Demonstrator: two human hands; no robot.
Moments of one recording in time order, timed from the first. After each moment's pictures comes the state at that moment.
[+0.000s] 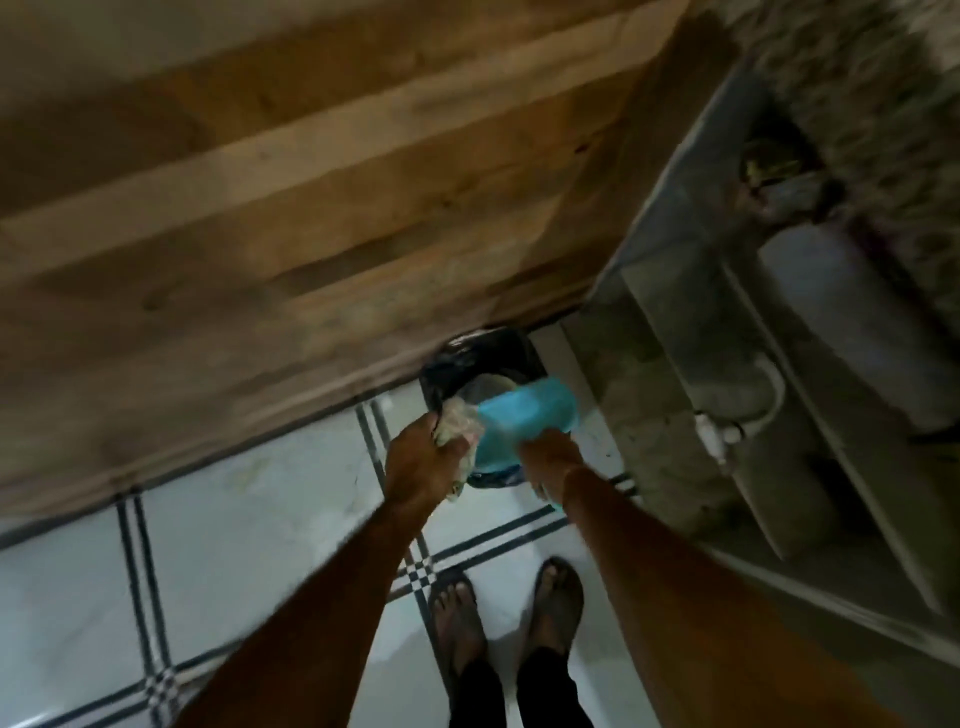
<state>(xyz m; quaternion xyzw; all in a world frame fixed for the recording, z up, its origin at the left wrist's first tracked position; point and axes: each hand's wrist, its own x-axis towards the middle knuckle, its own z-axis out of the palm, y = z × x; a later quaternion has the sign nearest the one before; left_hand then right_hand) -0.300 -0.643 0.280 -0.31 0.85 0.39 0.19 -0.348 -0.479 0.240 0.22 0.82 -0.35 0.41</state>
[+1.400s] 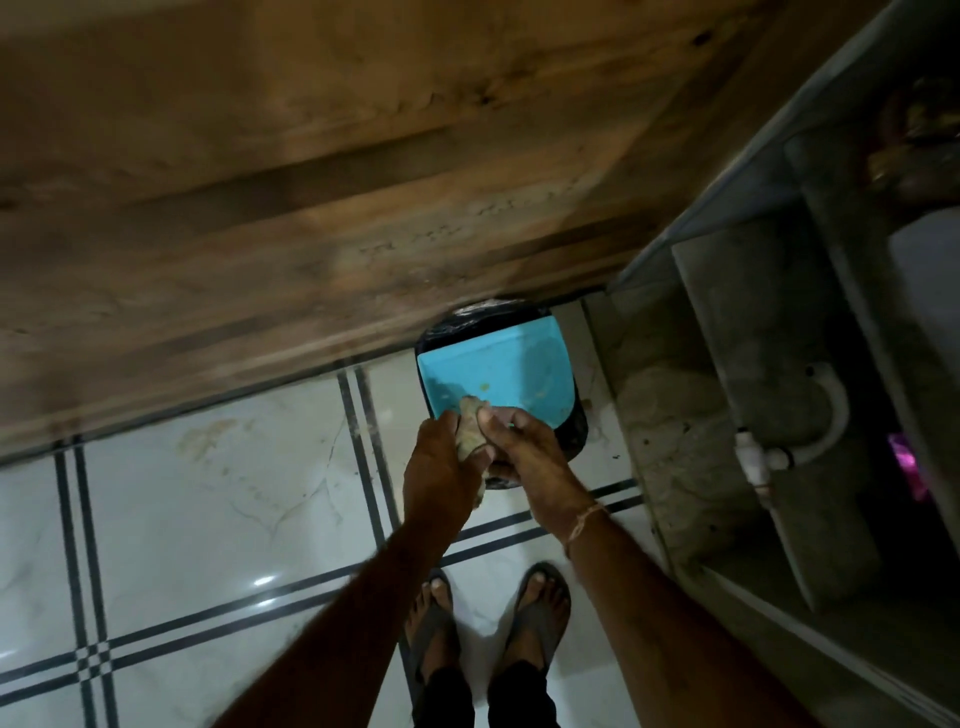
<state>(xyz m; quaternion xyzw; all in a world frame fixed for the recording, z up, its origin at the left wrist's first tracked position) -0.296 -0.616 0.180 -0.31 0.83 0.44 0.15 -0.346 -0.499 0.171 0.18 0.61 -0.66 0.39</state>
